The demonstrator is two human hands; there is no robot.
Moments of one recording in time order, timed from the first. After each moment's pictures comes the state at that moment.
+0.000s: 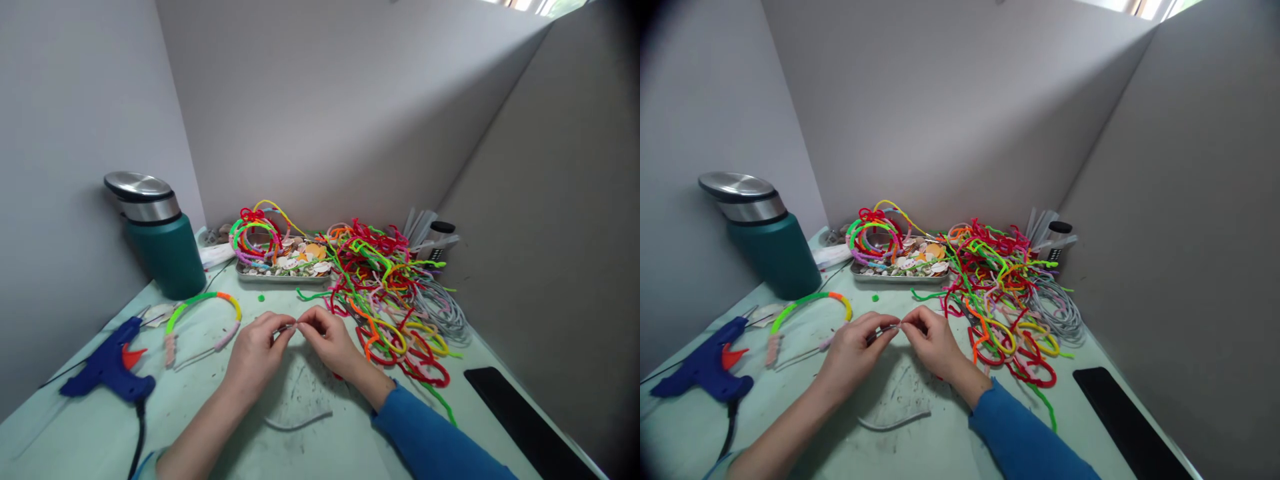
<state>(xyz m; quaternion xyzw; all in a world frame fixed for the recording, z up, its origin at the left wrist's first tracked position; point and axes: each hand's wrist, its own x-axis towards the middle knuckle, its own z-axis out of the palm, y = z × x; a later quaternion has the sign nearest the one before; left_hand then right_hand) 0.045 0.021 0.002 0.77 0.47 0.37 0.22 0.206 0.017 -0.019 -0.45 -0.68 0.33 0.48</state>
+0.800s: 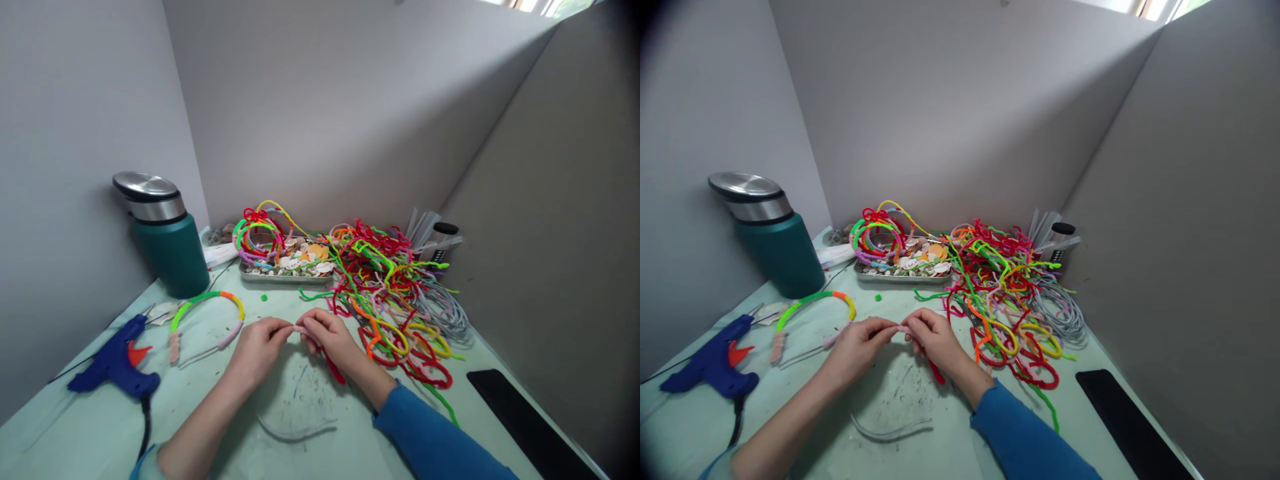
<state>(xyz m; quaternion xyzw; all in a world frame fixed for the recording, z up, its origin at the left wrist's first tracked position) 0.043 0.029 0.003 0.72 0.51 0.31 0.34 0.205 0.020 -0.020 -0.43 -0.57 0.53 0.46</state>
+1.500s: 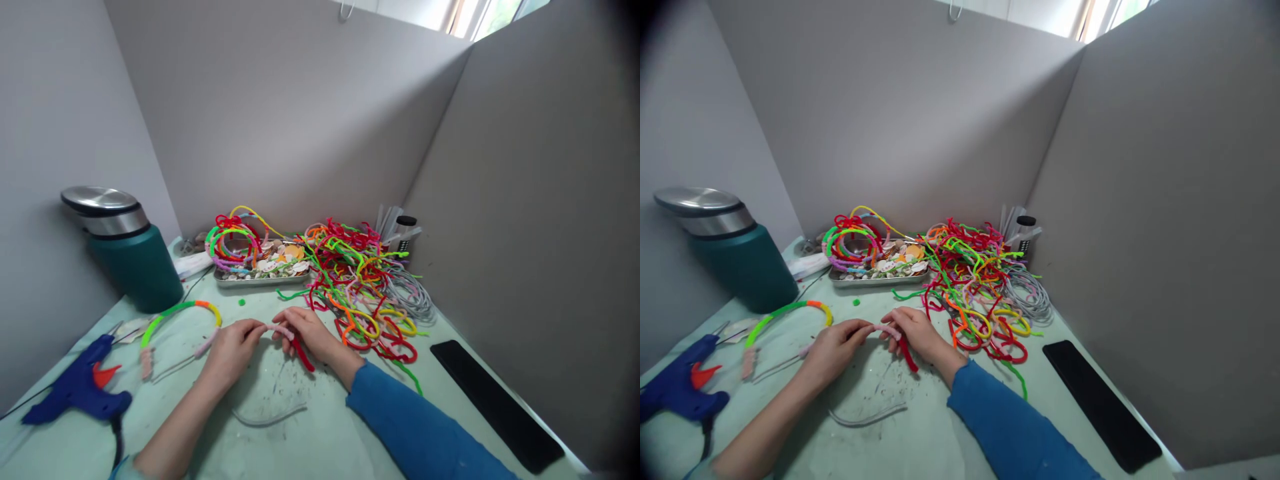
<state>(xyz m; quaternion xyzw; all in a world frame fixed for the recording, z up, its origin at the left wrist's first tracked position) 0.037 0.036 -0.005 0.77 0.53 0.24 0.25 0.211 0.028 -0.037 -0.38 -0.52 0.61 0.46</state>
